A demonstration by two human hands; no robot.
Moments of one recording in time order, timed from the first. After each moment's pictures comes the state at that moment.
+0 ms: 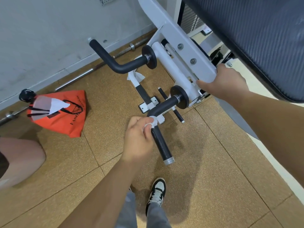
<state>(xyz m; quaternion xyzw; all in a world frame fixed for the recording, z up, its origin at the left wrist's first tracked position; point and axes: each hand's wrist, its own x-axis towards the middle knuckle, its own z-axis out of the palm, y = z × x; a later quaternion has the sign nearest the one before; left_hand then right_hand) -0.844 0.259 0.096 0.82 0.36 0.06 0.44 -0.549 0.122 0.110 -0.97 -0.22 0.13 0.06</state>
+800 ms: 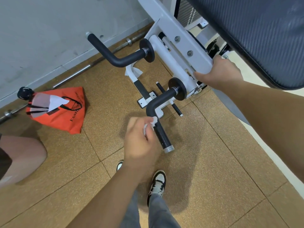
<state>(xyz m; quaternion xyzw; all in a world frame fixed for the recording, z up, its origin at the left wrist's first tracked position) -0.869 0.229 0.127 0.80 0.38 0.09 0.46 -0.551 0.121 0.111 -0.96 -0.22 0.13 0.06</state>
